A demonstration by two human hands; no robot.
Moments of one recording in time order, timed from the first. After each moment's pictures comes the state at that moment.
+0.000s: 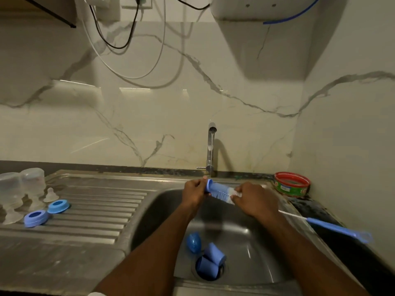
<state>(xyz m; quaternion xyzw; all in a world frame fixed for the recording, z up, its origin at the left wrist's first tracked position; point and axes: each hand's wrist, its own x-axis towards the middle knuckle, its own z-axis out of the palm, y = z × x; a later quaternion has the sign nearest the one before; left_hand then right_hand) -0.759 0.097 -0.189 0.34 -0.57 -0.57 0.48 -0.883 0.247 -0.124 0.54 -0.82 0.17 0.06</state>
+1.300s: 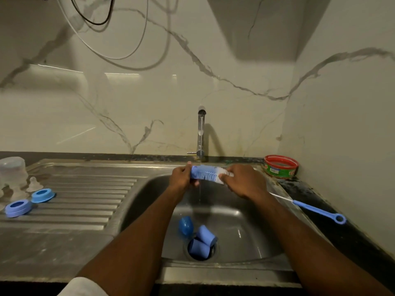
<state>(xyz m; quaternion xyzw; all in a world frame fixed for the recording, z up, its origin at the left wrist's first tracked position) -0.753 0.097 -0.188 0.38 -0.56 -0.58 0.45 -0.892 0.241 -0.130 0.54 -0.82 0.21 0.03</state>
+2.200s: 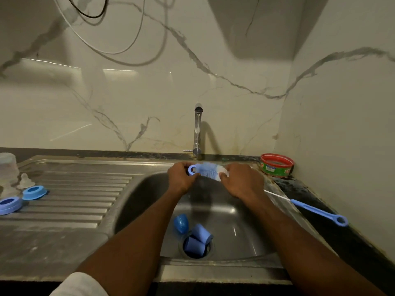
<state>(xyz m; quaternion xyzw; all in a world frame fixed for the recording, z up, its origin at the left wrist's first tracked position) -0.758 0.090 -0.198 0.41 -0.75 -0.27 0.44 -0.889 0.242 -0.135 0.51 -0.83 0.18 0.13</state>
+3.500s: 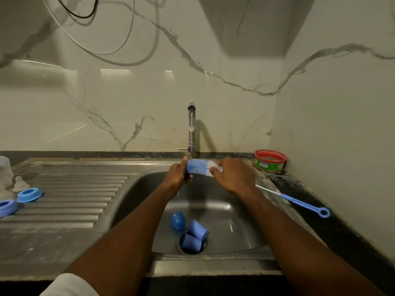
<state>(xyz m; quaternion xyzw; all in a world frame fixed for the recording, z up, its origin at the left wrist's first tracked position) -0.757 0.100 -0.187 0.35 -0.63 -0.57 0.40 -0.890 0.243 -0.130 0.54 -0.81 0.21 0.11</state>
